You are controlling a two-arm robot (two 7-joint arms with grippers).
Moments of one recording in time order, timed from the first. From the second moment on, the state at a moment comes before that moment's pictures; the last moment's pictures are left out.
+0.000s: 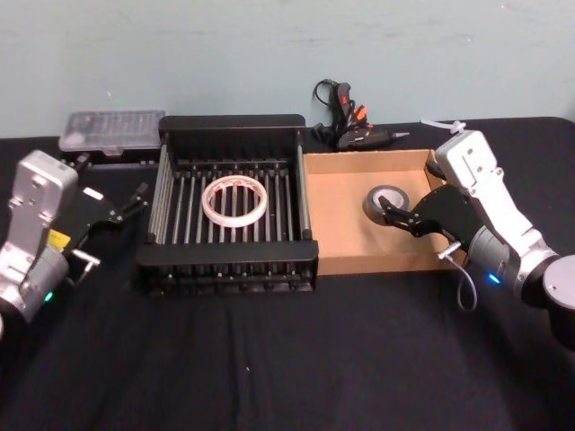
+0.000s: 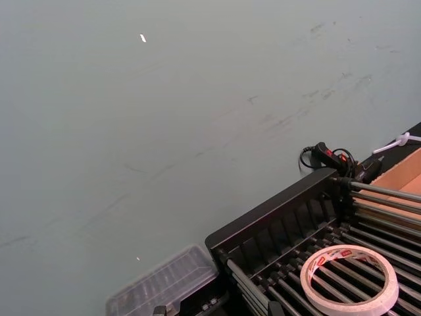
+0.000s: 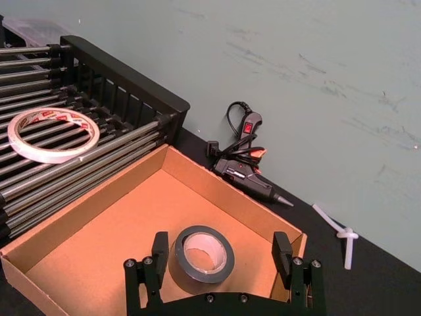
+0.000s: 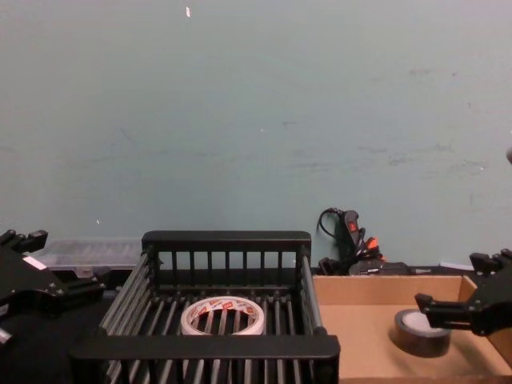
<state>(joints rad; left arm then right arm) -0.20 0.60 0.45 -1.41 -0.25 -0.12 0.03 0.19 0.34 -0.26 -1.46 -0.06 0.14 0.27</state>
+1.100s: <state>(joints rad) -0.20 0.60 0.45 -1.41 -0.25 -0.12 0.03 0.19 0.34 -0.27 -1.46 -0.06 0.14 0.27</state>
